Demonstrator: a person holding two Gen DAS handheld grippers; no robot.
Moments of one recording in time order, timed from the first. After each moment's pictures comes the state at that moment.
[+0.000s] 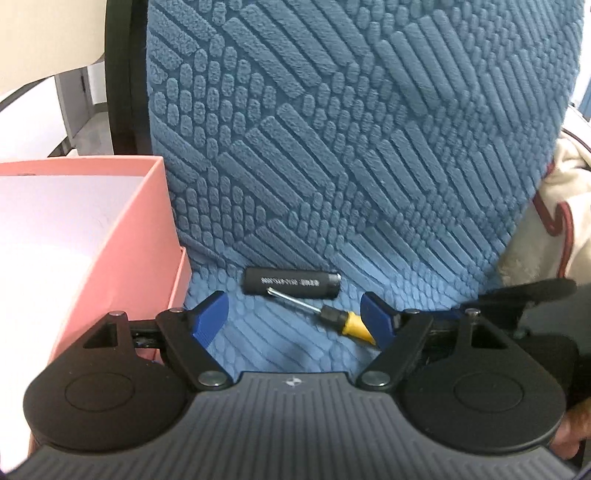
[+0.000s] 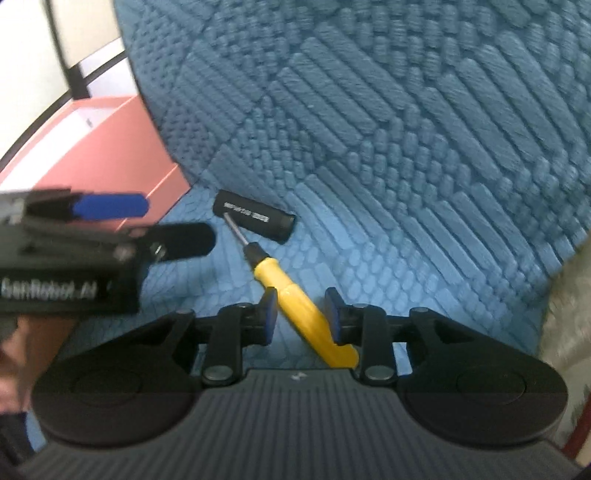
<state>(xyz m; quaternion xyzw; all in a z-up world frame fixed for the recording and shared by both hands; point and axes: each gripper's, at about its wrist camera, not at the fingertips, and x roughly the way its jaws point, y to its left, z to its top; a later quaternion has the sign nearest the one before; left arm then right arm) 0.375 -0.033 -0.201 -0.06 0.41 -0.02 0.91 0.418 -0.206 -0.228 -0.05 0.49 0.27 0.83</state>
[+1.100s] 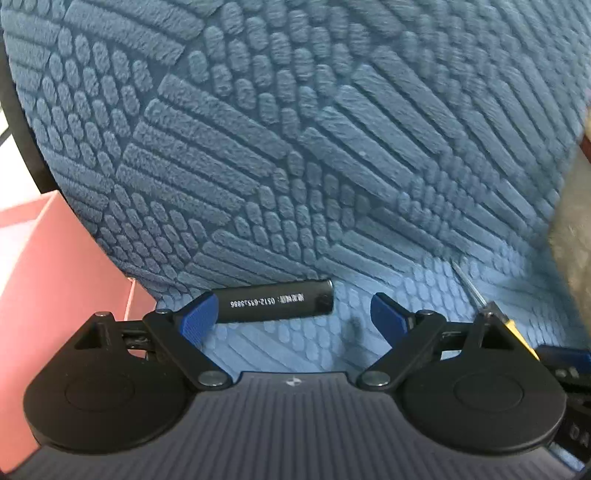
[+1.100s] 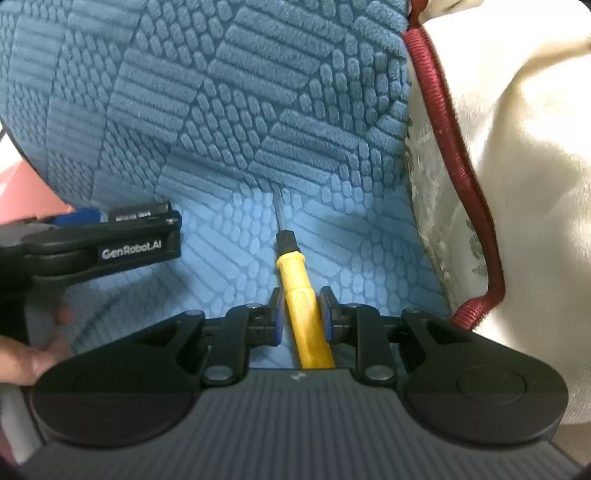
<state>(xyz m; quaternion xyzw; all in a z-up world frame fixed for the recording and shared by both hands) 0.426 -0.088 -0.234 0.03 0.44 0.01 0.90 0.388 -0.251 -0.227 0.05 0.53 0.04 0.85</state>
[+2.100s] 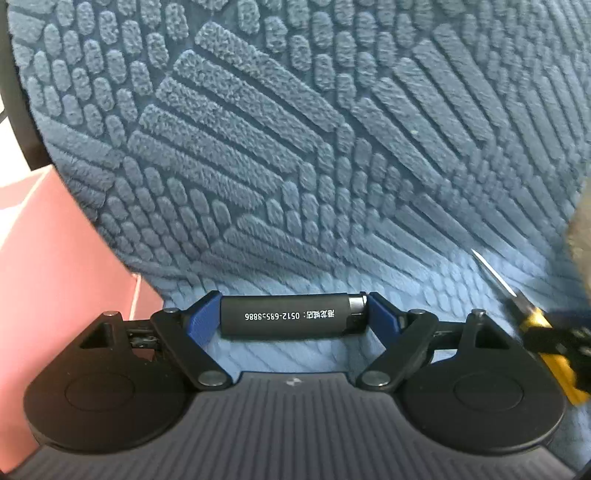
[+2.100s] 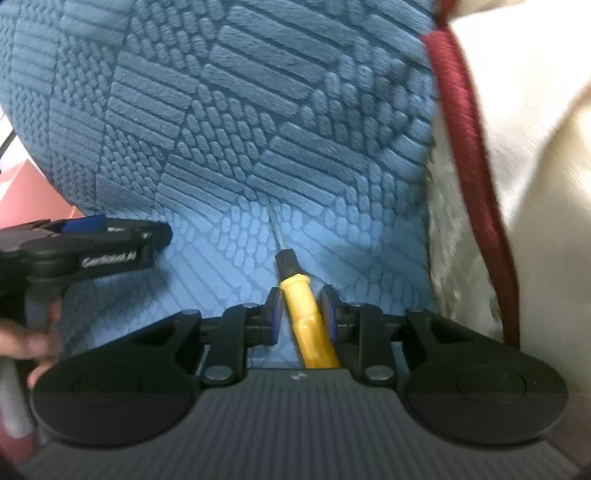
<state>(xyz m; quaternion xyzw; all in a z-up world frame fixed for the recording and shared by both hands) 0.422 -0.056 -0.252 0.02 0.46 -0.01 0.89 0.411 -0.269 -0.238 0.03 0.52 0.10 0.85</state>
